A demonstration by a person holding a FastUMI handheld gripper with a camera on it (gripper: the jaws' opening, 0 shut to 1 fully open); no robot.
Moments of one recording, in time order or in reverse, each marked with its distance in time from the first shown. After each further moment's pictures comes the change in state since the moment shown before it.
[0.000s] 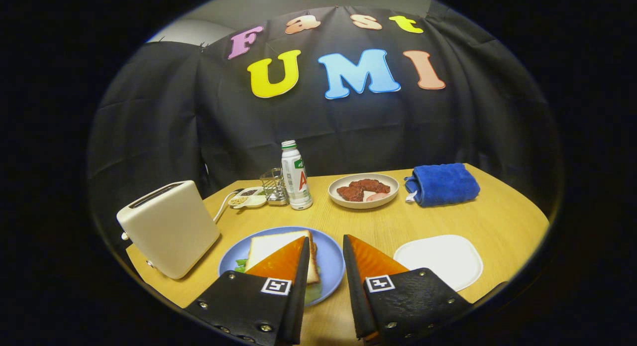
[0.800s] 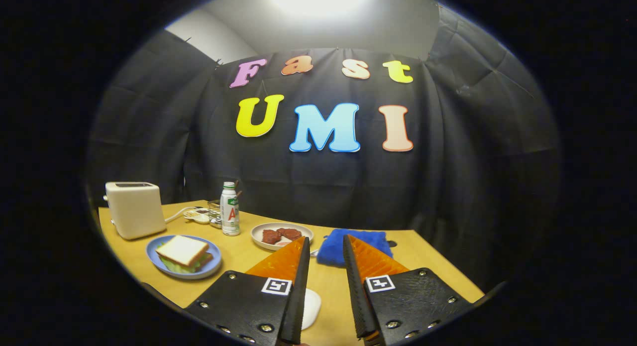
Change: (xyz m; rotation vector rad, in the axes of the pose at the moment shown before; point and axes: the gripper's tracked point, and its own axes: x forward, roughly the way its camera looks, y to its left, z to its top) arm -0.057 -0.226 0.080 -0.265 -0.308 -0.083
